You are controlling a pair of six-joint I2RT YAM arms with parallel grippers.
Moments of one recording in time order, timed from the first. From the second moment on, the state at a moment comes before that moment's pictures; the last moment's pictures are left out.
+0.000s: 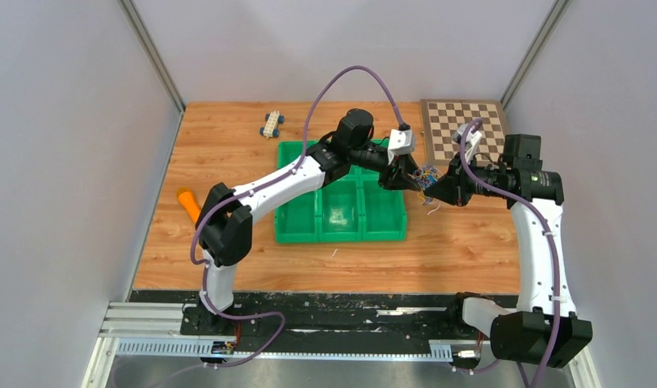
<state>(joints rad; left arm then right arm) -0.84 1.95 1.71 0.00 0.94 0.24 -0.12 1.14 1.27 -1.06 -1.00 -0.53</state>
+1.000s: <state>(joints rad) -0.70 1.85 1.60 -0.04 0.83 0.12 -0.77 1.47 1.42 -1.27 -1.06 -0.71</state>
